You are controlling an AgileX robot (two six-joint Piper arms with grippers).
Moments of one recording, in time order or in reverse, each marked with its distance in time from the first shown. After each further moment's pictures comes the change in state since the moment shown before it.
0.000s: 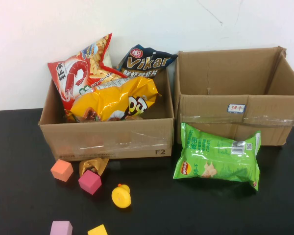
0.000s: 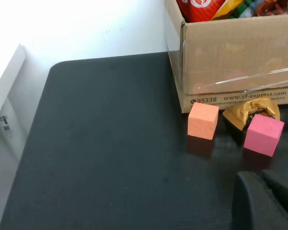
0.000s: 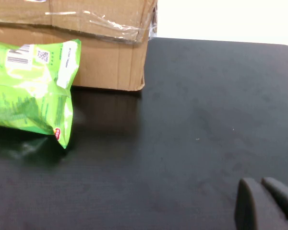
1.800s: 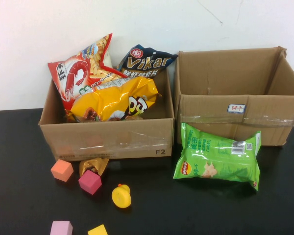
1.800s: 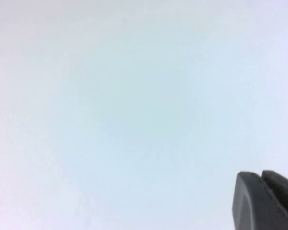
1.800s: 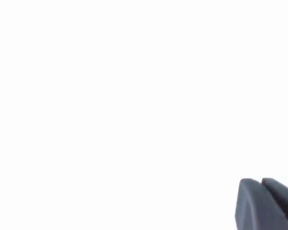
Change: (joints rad) right arm 0.000 0.000 0.004 0.054 -1.009 0.201; left arm 0.000 0.000 0.006 0.086 -1.112 0.000
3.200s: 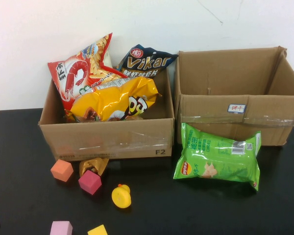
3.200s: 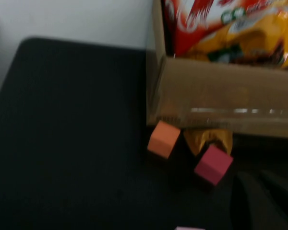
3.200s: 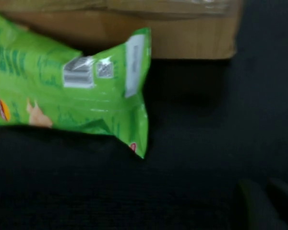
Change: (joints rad) right arm 0.052 1.095 -0.522 0.469 0.886 -0.563; left arm 0.000 0.497 -0.427 -0.205 1.192 -0.112
